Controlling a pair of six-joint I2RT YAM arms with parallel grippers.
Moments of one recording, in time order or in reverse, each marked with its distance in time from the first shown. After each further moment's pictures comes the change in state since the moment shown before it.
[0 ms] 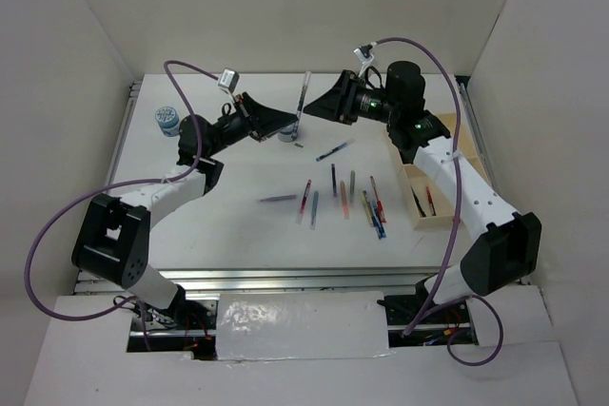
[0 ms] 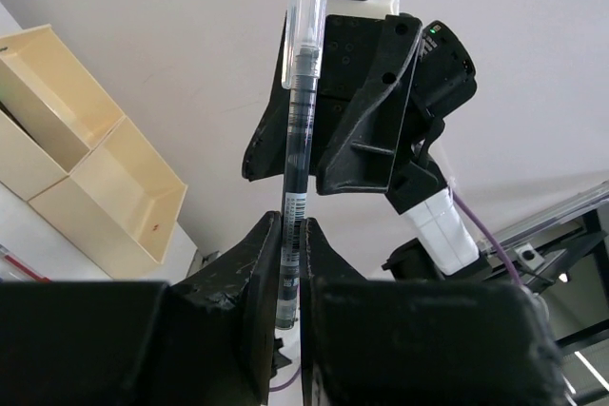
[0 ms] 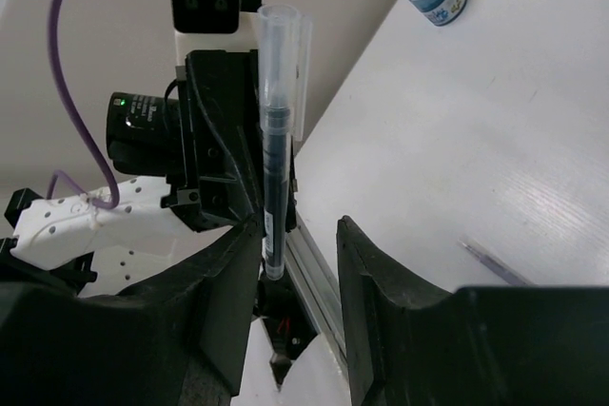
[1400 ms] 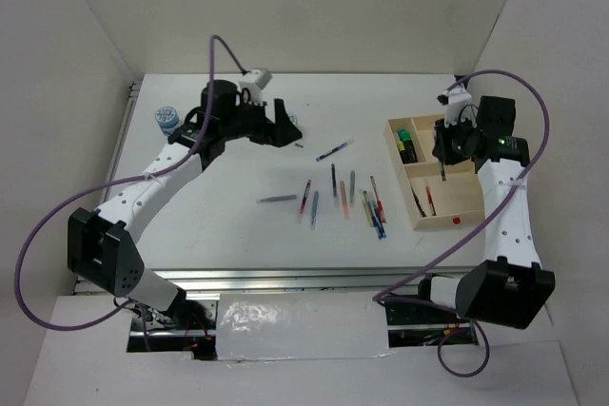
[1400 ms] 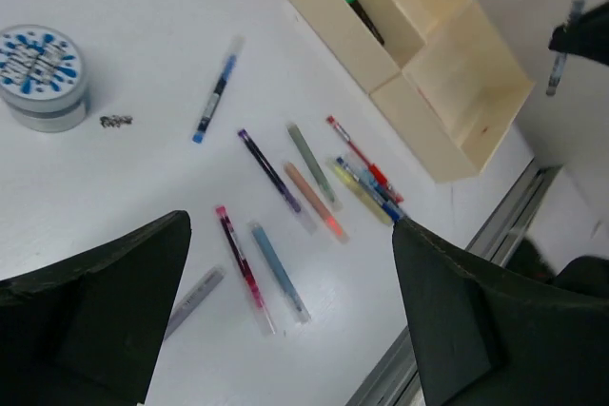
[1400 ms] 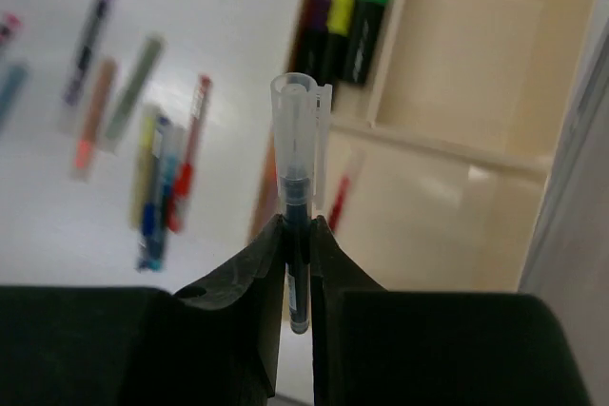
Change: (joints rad) left arm -0.010 -0.050 0.356 -1.199 -0.256 0.999; right arm -0.570 -0.214 -0.061 -0.732 0.294 -1.121
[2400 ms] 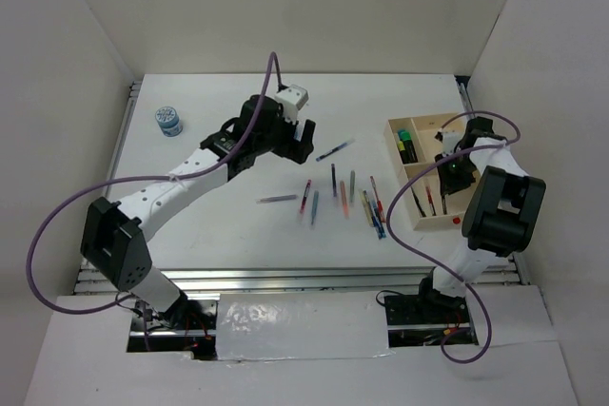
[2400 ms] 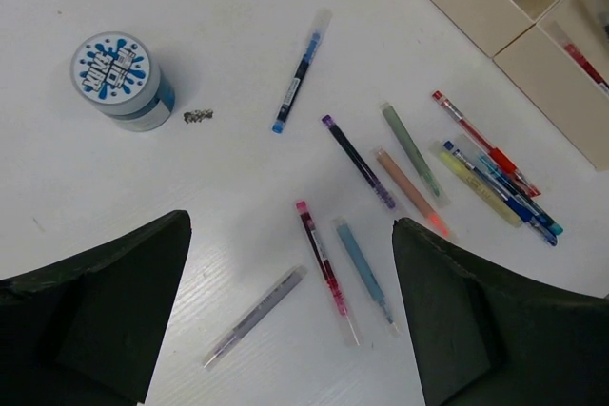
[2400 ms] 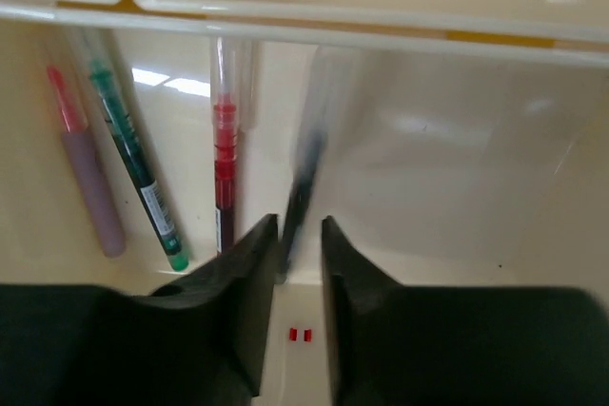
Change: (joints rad) left arm -0.273 0.058 0.063 -0.140 -0.465 0.298; right arm -0.152 0.481 -0.146 0.034 0.267 -0.151
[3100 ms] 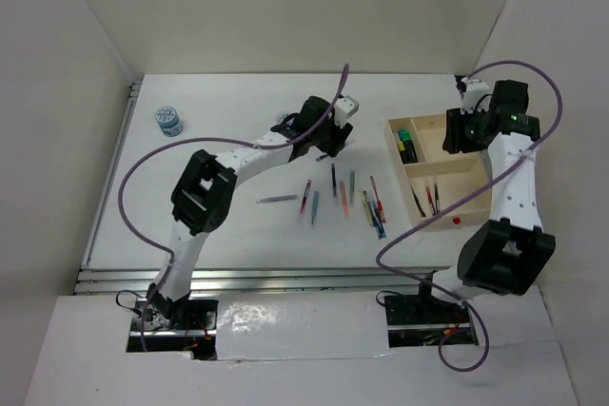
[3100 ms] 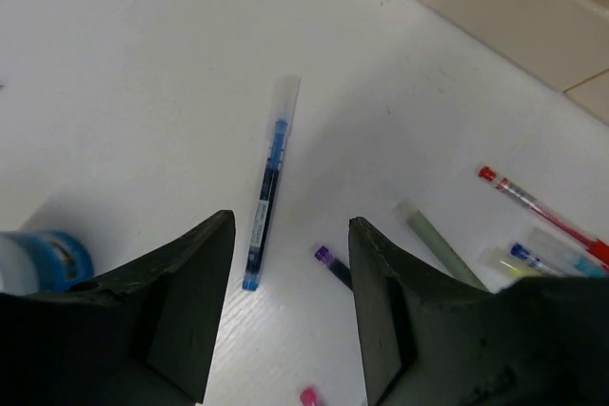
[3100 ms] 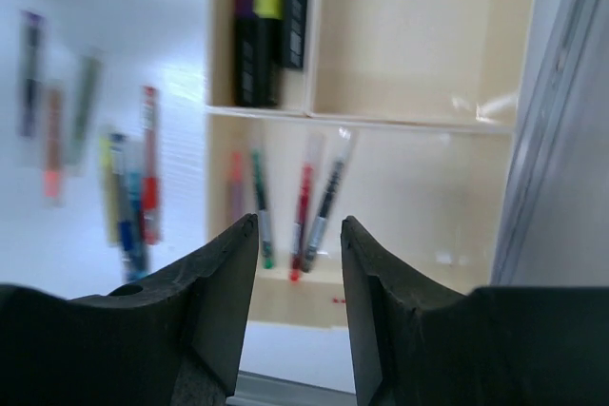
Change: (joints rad) left arm -0.040 0.596 0.381 0.173 0.073 0.160; right arm 0.021 -0.231 0.240 -0.124 -0.141 0.122
